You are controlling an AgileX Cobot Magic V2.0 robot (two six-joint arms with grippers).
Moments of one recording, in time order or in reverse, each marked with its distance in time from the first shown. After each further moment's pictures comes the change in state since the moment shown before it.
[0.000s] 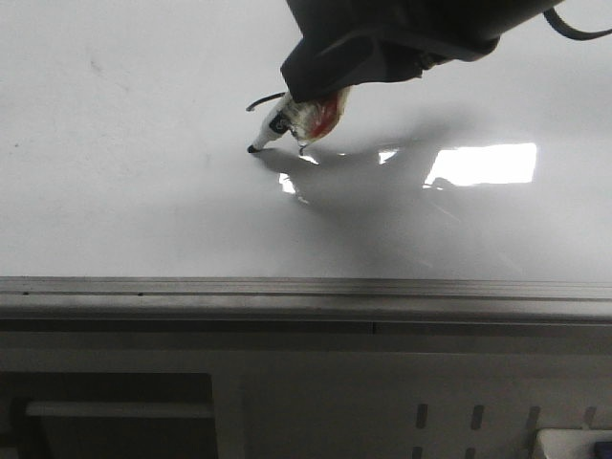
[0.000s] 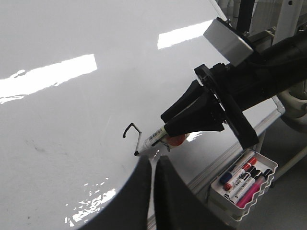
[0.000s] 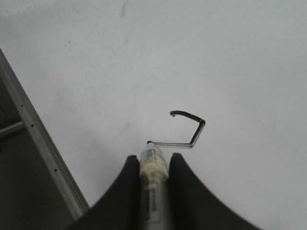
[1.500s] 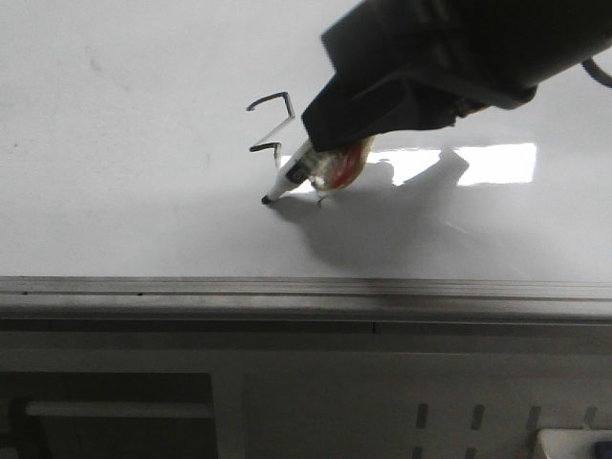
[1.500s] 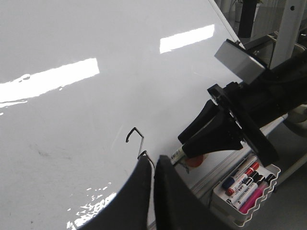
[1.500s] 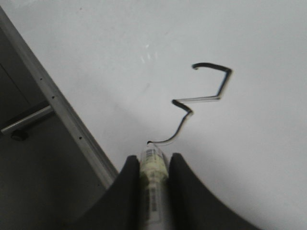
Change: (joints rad) left arm 0.000 0.000 0.000 0.000 -0.018 0.000; right arm 0.020 -0.030 0.072 0.081 0.034 0.002
